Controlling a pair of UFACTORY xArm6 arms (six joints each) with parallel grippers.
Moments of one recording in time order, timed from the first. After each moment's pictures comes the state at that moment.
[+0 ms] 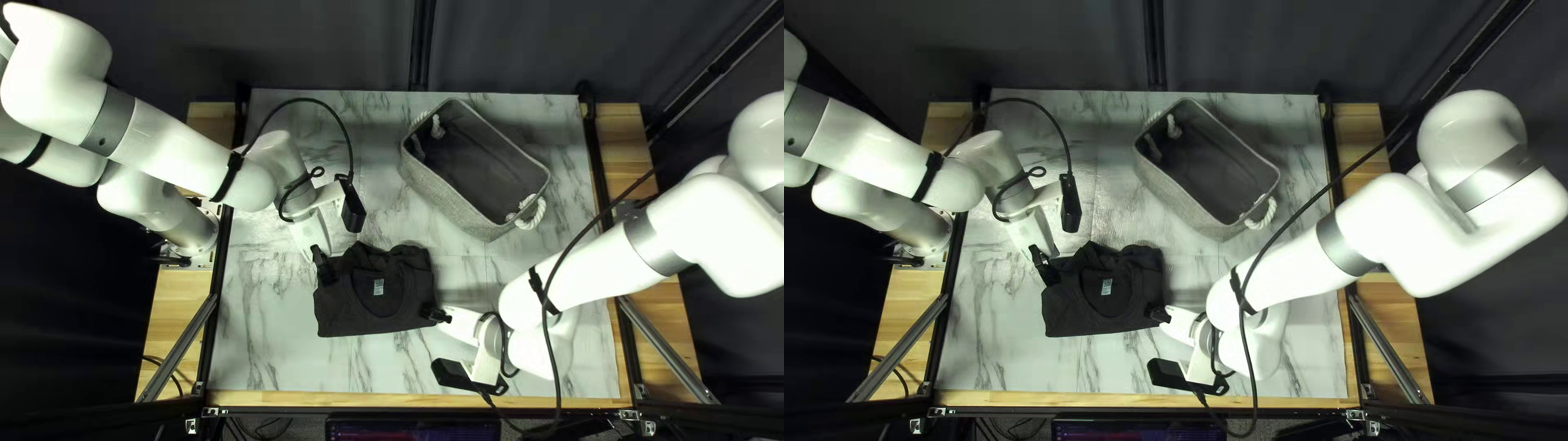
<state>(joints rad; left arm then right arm) -0.08 -0.40 -0.31 -1.08 0.65 0.41 0.54 0.36 -0.98 -1.28 0.65 0.24</state>
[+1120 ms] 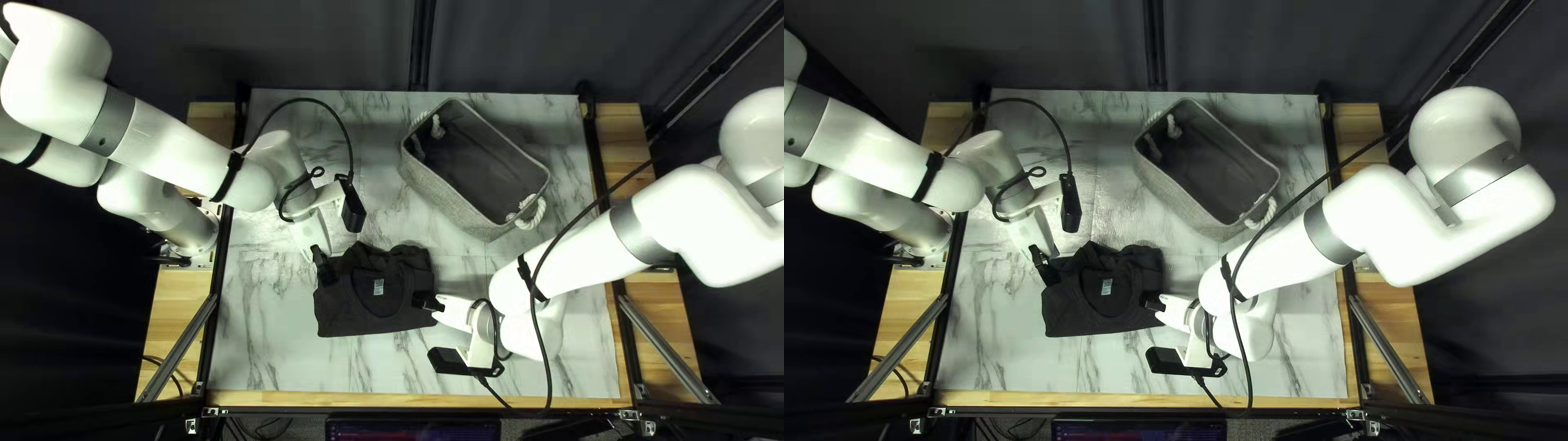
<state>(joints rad) -0.08 -0.40 -0.31 -1.08 0.65 0.41 0.48 0.36 -0.95 -1.32 0.56 0.19</state>
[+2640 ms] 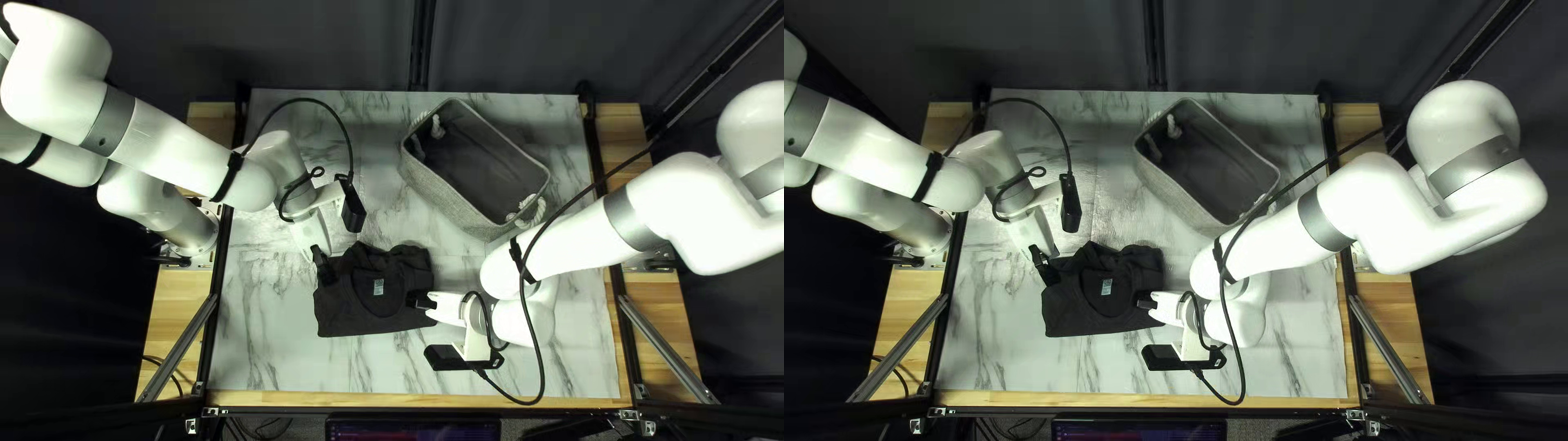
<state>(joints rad) -0.08 -0.40 -0.31 -1.08 0.65 0.41 0.44 0.38 -0.98 -1.32 0.51 0.04</state>
